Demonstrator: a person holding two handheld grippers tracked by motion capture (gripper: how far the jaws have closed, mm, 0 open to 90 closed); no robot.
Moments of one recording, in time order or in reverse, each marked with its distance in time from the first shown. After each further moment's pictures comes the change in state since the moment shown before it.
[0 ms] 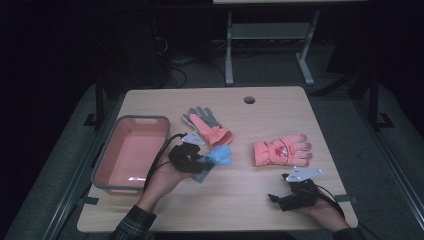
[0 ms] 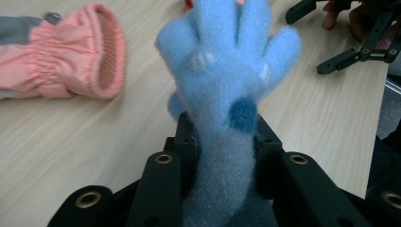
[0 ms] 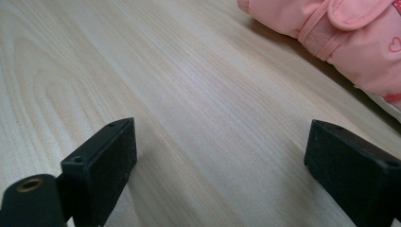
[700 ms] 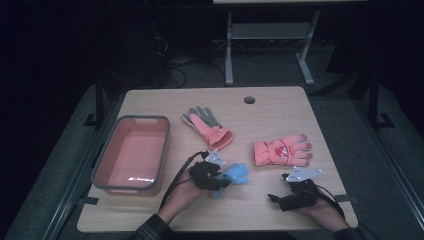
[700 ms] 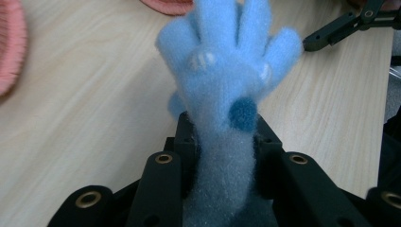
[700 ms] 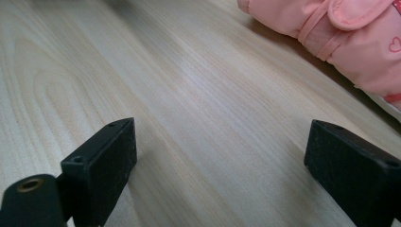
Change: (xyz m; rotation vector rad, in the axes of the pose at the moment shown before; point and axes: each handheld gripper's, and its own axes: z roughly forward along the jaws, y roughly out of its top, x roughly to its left) left arm -0.036 -0.014 0.060 0.048 -0.044 0.053; right arm 0.000 0.000 0.000 0.001 0.000 0.001
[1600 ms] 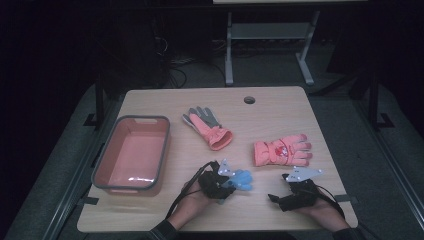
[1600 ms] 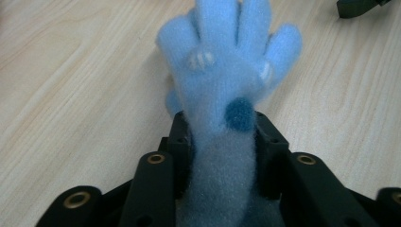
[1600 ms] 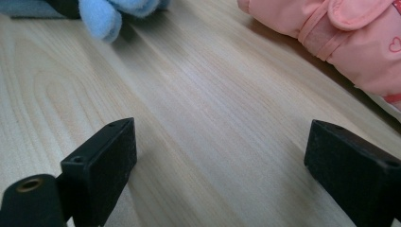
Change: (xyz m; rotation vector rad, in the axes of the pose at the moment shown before) left arm -0.019 -0.010 0.039 0.044 0.092 0.051; right arm 0.000 0.000 0.000 0.000 0.000 -0.001
